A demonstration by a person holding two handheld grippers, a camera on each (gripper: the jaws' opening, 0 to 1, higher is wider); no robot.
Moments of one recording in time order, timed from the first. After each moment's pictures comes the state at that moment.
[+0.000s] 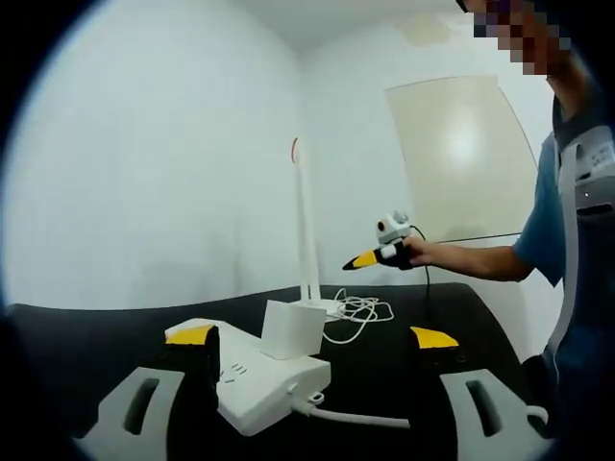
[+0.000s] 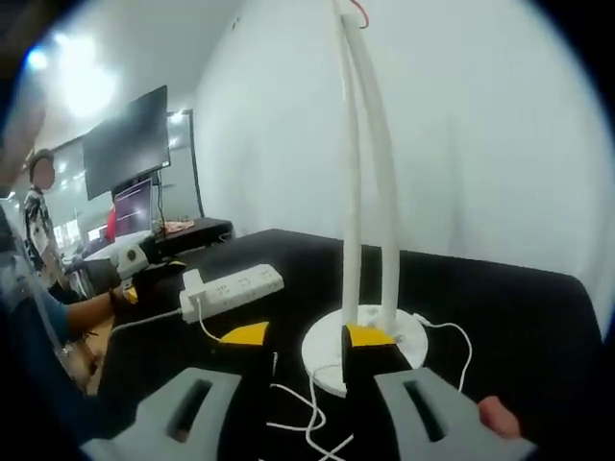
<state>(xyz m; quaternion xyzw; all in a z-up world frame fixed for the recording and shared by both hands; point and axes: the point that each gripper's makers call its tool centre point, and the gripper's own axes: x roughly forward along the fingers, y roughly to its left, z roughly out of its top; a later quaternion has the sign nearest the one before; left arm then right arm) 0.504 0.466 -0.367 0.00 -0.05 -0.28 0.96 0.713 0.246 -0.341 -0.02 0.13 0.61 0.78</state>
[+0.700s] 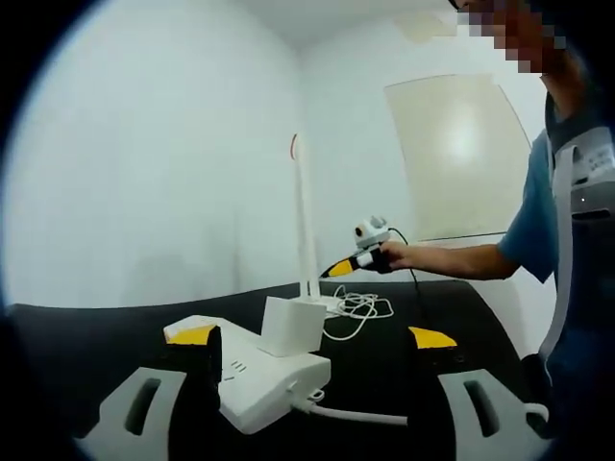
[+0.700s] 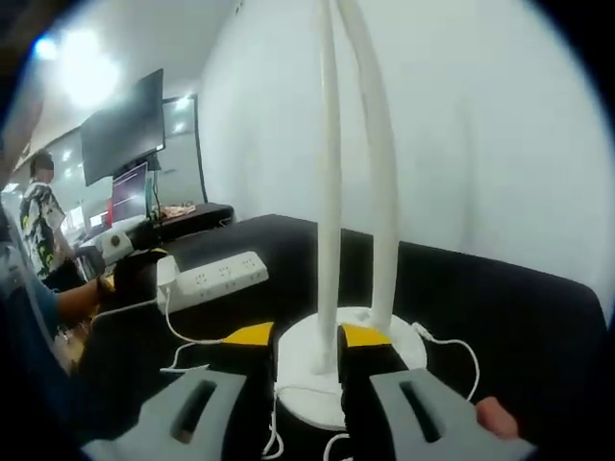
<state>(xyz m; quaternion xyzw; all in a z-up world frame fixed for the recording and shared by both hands) 0.505 0.466 -0.370 0.00 -0.05 -0.29 0.96 0.746 0.280 -0.364 -0.05 0.15 0.62 0.77</state>
